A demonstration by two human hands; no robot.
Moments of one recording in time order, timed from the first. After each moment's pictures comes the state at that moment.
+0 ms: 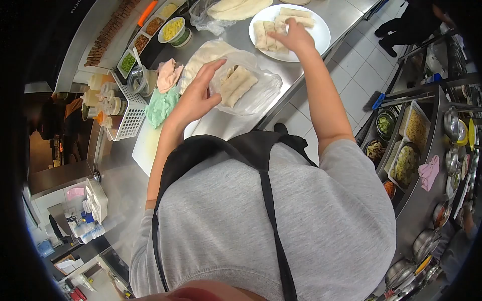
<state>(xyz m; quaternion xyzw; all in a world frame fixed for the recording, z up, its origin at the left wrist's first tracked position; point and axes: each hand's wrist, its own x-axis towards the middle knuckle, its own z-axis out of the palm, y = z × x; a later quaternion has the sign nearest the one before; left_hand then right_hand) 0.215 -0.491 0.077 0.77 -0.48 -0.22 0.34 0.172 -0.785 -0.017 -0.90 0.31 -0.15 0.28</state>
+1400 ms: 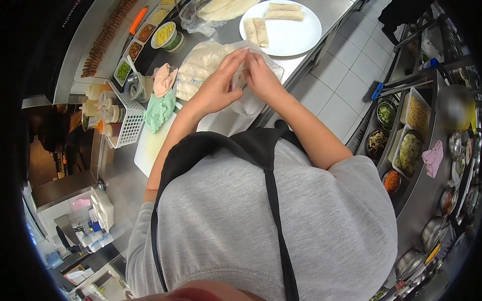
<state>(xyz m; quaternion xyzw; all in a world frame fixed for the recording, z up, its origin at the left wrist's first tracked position) 0.200 -0.536 0.061 0.72 -0.55 -0.25 0.35 0.116 -0.663 -0.044 -0.86 0.10 -0.31 0.39</state>
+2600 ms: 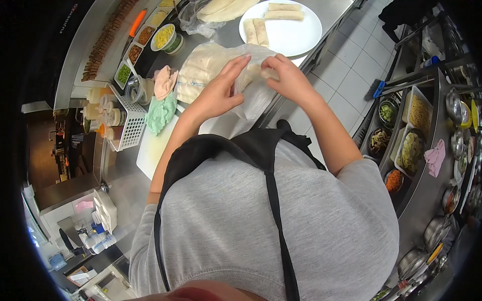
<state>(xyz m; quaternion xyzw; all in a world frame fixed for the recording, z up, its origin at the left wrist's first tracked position) 0.199 -0.534 0.062 0.71 -0.55 -0.29 0.33 0.073 -0.706 -0.004 -0.89 0.12 -0.13 0.42</state>
